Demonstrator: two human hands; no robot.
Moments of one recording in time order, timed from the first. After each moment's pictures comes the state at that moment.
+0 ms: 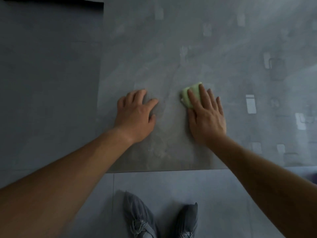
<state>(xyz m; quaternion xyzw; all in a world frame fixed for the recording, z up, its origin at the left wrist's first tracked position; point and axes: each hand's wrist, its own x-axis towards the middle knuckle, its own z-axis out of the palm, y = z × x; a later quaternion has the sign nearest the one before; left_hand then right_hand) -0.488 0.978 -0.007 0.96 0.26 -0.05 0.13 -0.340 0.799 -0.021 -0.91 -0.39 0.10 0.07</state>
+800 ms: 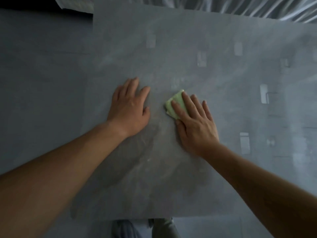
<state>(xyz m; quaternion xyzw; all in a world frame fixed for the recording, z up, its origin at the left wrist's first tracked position) -0.380 1.050 -0.005 0.95 0.28 -0.03 0.15 -0.256 0.853 -0.020 -0.86 -0.49 0.12 0.05</state>
